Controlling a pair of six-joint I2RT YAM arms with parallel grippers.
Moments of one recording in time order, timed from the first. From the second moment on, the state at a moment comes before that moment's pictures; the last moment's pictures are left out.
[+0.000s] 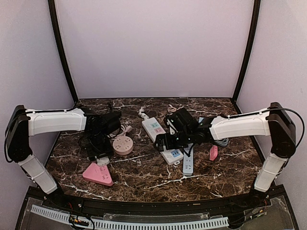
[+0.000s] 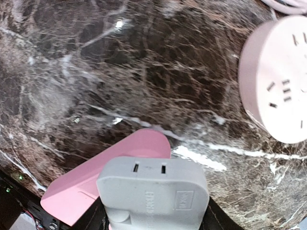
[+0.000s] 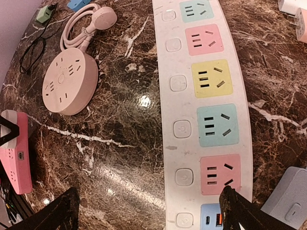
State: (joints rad) left arm -0.72 1.59 1.11 -1.12 -0.11 -1.23; right arm 0.94 1.73 1.12 -0.26 0.01 0.58
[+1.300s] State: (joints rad) left arm -0.79 1.28 0.91 -0.94 -0.05 -1.15; right arm 0.98 1.90 1.19 -0.10 -0.32 0.58
